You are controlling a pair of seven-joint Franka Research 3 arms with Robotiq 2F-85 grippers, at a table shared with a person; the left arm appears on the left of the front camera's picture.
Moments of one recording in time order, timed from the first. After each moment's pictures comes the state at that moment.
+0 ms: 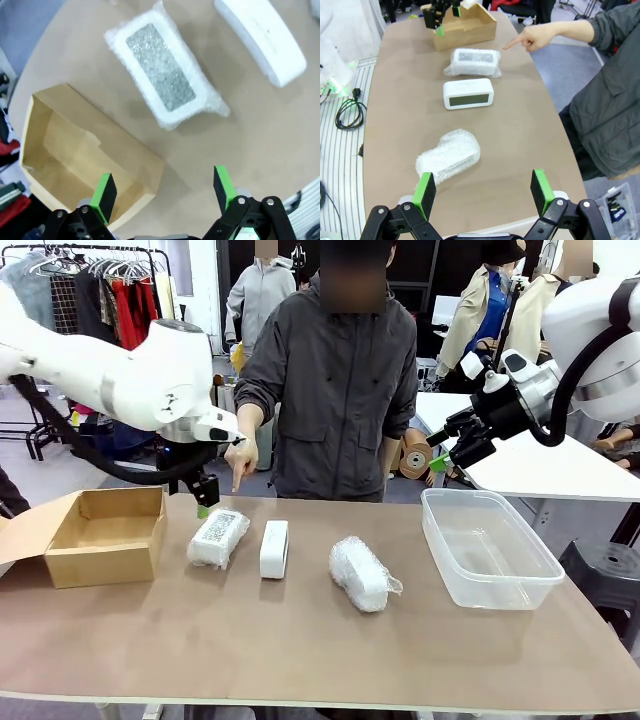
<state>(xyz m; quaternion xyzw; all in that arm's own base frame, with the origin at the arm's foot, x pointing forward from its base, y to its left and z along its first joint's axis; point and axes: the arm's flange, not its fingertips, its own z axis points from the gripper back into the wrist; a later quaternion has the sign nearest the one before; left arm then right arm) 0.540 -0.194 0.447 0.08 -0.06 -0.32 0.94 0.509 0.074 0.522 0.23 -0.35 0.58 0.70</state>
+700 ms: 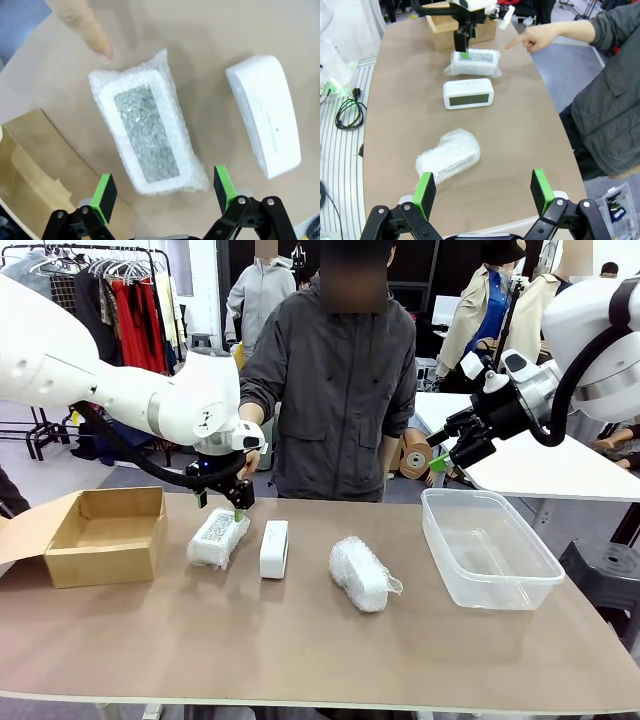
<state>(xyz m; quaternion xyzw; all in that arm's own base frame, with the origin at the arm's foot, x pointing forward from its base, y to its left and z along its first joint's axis) 0.596 -0.229 0.399 0.03 -0.07 -0.22 0.97 0.509 0.074 0.522 0.23 -0.35 0.58 0.70</state>
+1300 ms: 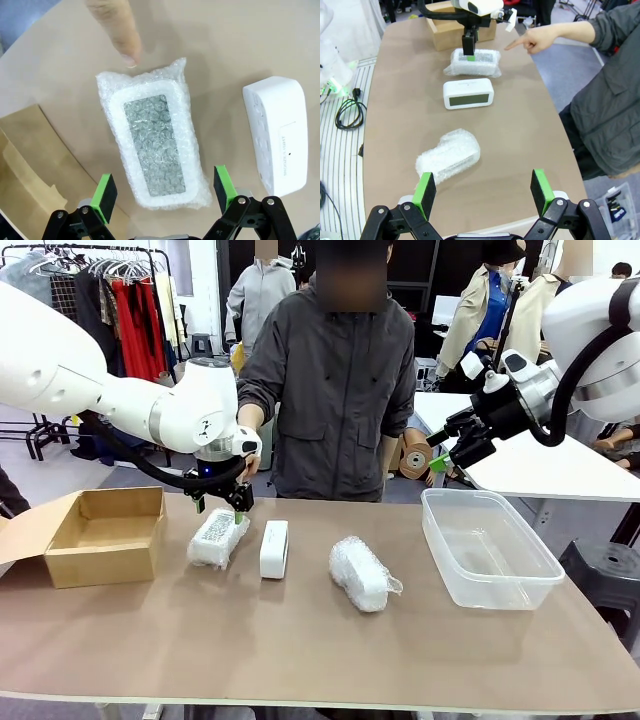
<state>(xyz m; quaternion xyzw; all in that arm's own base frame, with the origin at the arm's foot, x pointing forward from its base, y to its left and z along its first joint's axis) 0.606 -0.223 0.384 0.03 -0.07 -0.17 0.98 0.509 0.074 0.522 0.23 -0.35 0.58 0.70</state>
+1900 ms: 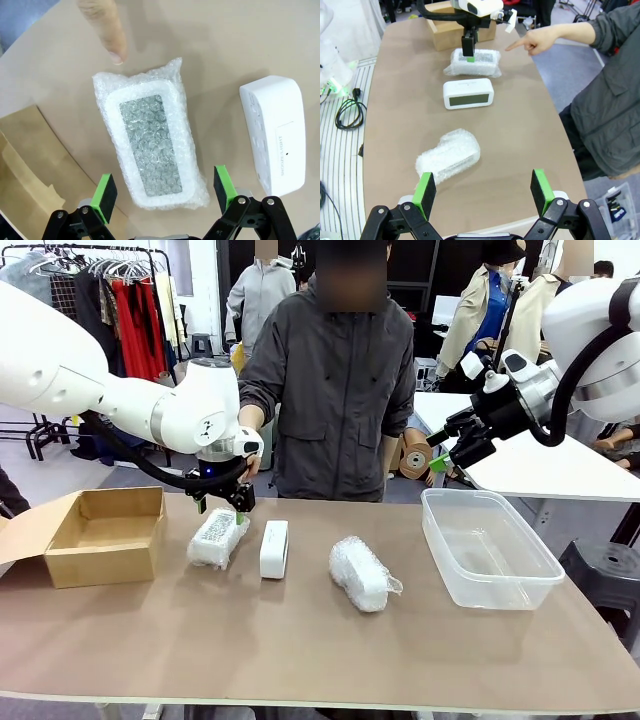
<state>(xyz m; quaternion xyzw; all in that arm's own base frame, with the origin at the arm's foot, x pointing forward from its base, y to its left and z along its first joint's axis) 0.605 -0.226 0.383 0.03 -0.07 -0.17 0.98 0.509 0.074 0.522 0.23 -0.35 0.58 0.70</state>
